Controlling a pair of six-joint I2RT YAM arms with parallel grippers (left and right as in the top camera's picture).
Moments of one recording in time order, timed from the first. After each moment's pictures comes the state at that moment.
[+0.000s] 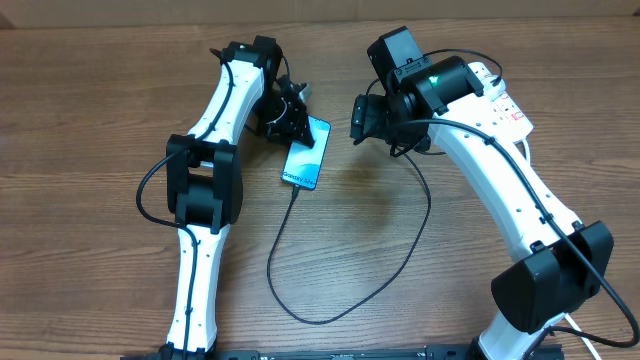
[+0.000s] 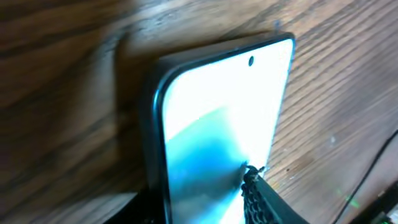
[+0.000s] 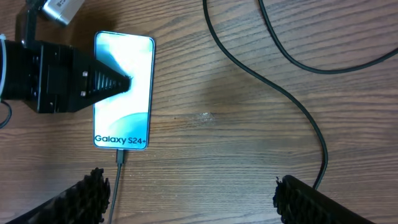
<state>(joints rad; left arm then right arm) -0.22 2.59 2.30 -1.36 0.49 0.05 0.44 1.86 1.82 -1.22 -0.01 0.59</state>
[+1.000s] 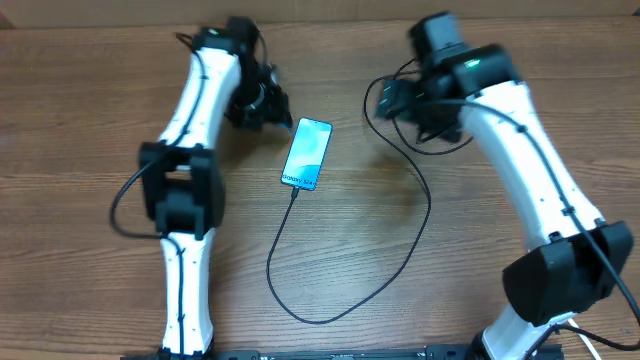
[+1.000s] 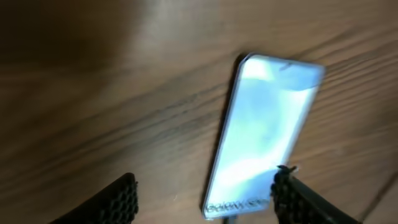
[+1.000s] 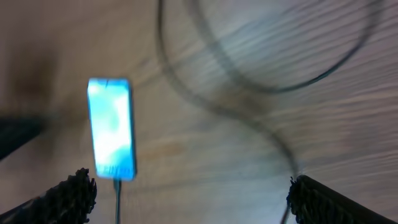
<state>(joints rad) -0.14 2.44 2.31 -1.38 0.32 -0.08 0.27 1.86 1.84 -1.22 -0.05 0.59</state>
